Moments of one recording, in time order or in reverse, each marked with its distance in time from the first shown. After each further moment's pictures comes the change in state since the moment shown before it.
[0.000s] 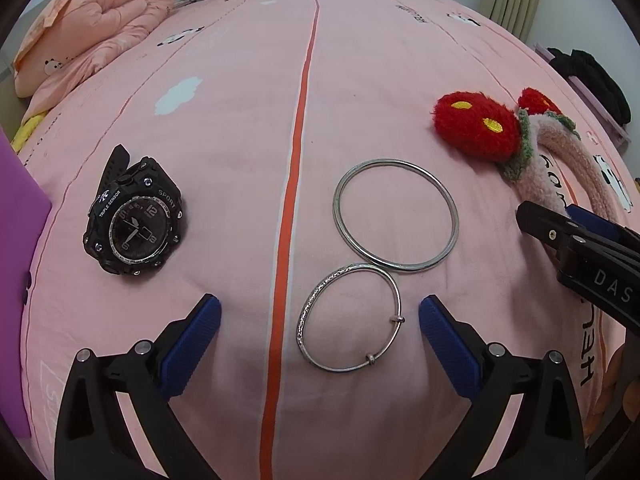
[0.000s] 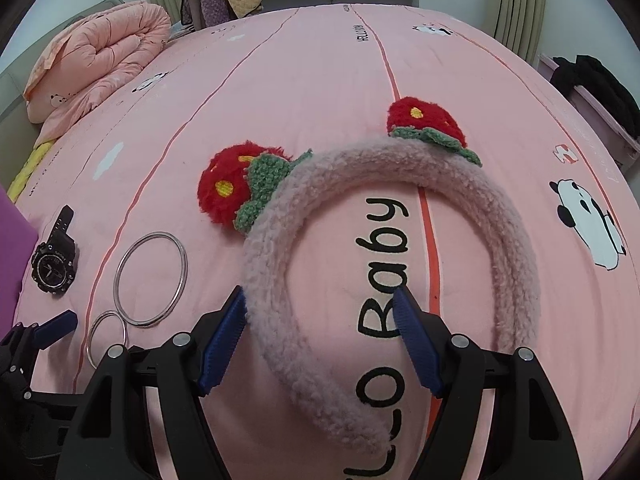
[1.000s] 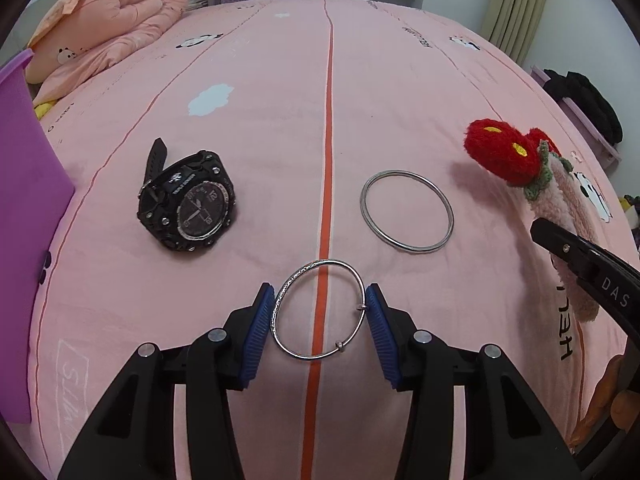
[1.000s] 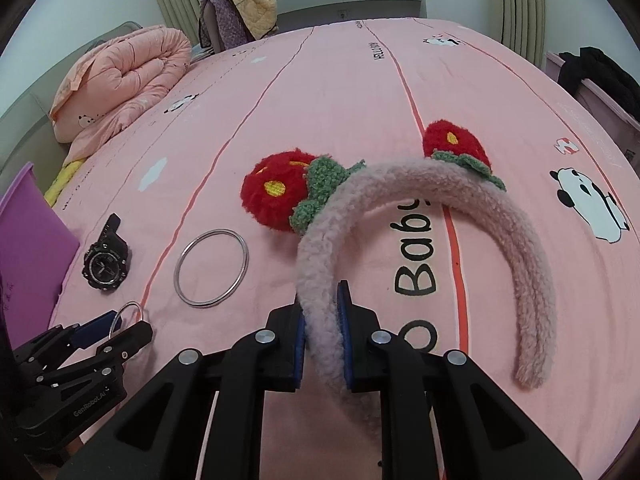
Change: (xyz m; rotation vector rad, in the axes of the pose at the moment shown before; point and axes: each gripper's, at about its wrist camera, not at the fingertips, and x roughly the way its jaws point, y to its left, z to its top) left arm -0.041 0.033 -0.017 -0.044 -0.047 -0.042; right arm -0.050 0.010 -0.026 0.062 -0.083 0.124
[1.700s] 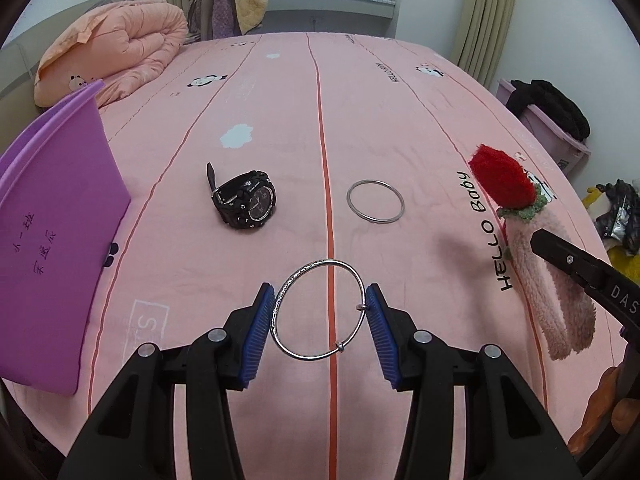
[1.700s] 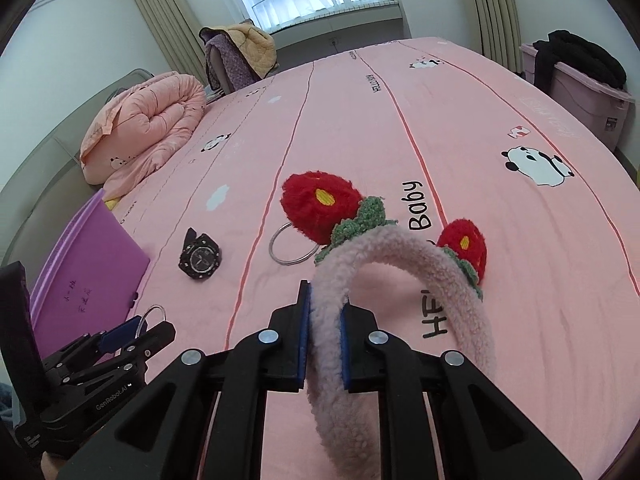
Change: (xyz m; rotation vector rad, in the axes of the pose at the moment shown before) left arm -0.118 0.019 -0.045 0.060 -0.106 -0.057; right arm -0.124 0.041 -0.054 0.117 -0.098 0.077
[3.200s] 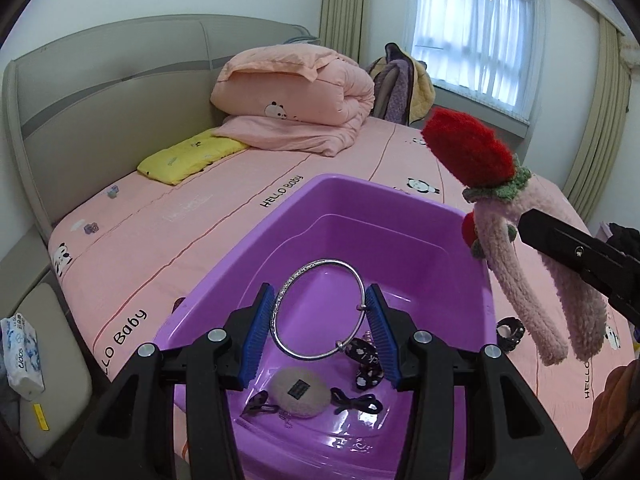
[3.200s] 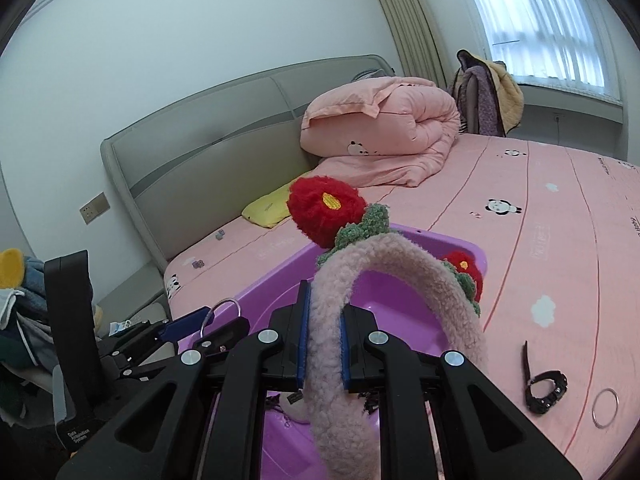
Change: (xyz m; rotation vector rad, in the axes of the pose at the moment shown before) left arm -0.179 0.355 0.008 -0.351 -0.272 0.319; right arm 0.022 0.441 0.026 -0.519 -0.033 0.546
